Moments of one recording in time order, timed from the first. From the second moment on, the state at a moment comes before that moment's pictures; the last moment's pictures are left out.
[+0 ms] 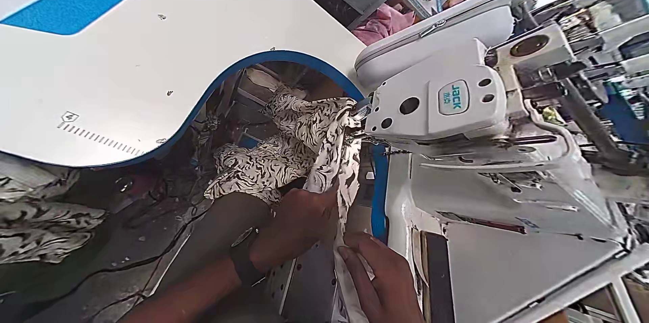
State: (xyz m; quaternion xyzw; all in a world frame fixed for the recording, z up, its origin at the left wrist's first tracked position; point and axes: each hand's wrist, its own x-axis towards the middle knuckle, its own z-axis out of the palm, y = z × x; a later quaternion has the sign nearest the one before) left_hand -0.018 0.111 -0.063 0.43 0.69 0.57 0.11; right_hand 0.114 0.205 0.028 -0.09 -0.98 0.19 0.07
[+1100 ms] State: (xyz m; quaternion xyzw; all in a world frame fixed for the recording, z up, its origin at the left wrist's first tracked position) left_hand -0.030 0.158 -0.073 0.38 0.73 0.57 -0.10; right_hand 0.068 0.218 -0.044 -0.16 -0.92 0.10 0.34
